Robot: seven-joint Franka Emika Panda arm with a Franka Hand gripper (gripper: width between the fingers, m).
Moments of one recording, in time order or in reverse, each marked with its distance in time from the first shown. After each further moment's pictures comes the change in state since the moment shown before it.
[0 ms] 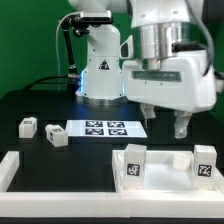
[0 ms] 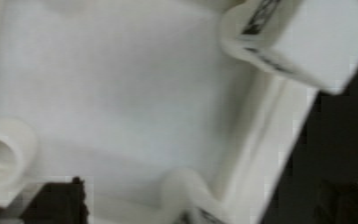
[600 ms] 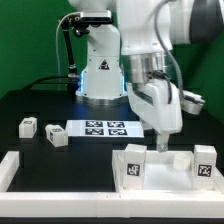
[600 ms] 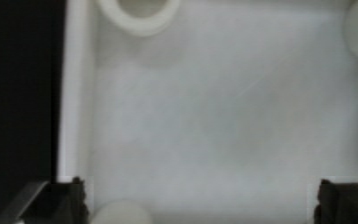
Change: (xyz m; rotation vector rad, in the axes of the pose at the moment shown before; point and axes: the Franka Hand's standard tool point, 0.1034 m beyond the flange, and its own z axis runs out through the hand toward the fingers) arm -0.017 0.048 0.035 -0.036 -0.023 0.207
